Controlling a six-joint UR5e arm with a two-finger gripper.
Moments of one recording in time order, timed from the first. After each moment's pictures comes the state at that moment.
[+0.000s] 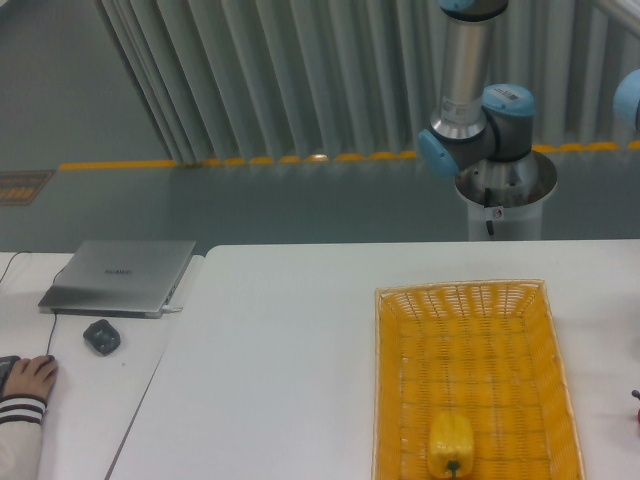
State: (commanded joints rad) arm 2.78 -1.80 -1.63 -1.23 1.59 2.04
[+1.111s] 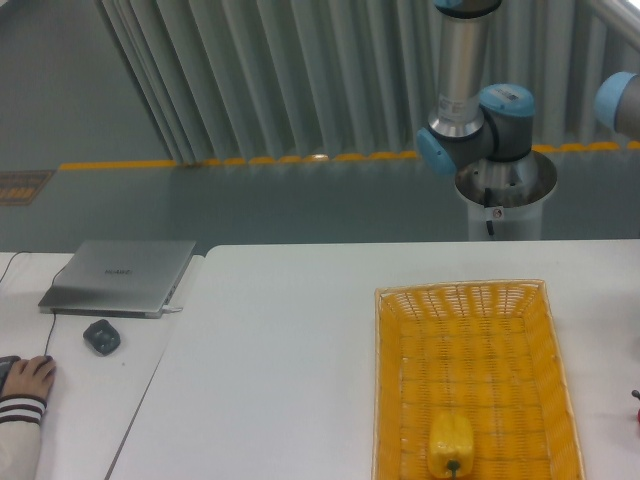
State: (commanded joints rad) arm 2.65 -1.74 -1.68 -1.22 1.55 1.60
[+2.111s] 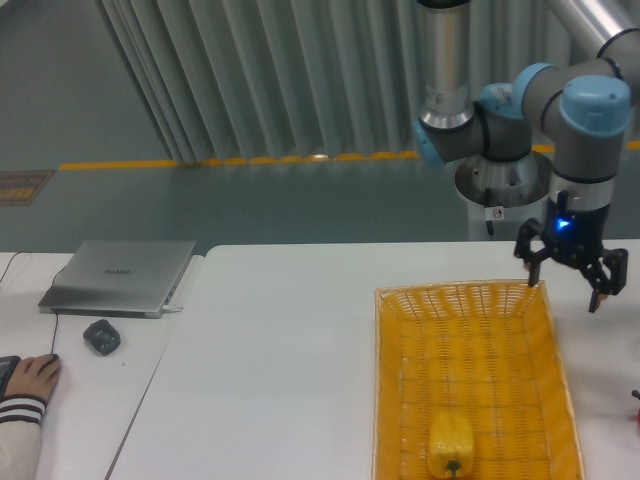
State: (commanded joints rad) arm 2.43 -1.77 -1.63 -1.12 1.40 0.67
